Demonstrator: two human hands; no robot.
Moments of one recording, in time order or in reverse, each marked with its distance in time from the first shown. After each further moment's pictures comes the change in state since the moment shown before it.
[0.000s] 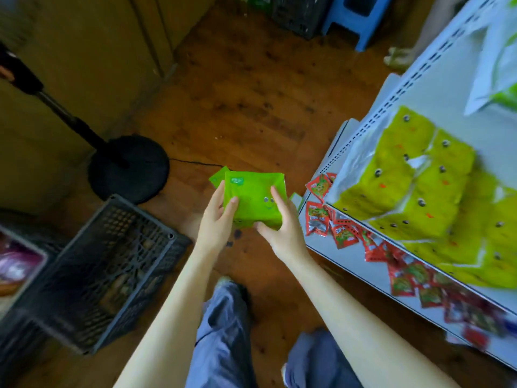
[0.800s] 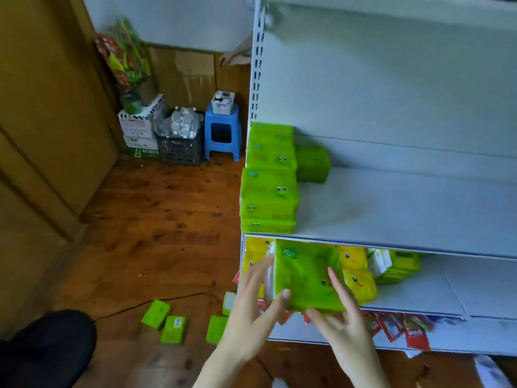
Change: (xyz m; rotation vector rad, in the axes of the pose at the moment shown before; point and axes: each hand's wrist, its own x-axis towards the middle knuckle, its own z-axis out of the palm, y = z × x) left_hand -0.145 0.257 0.170 0.159 -0.608 0.556; right_hand -0.187 -0.100 -0.268 0.384 0.648 -0.092
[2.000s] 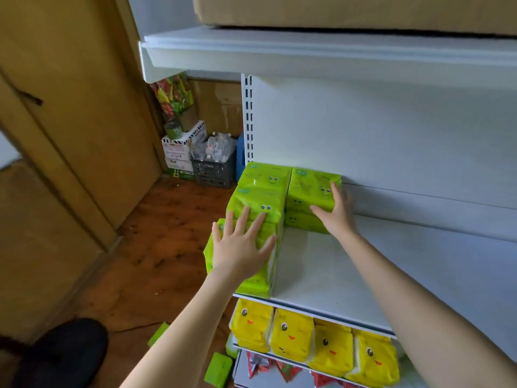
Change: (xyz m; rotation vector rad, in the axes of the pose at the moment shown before) left_hand 0.215 0.032 0.024 1.166 0.056 -0.280; right_hand 0.353 -0.034 -0.042 -0.538 0.008 -0.087
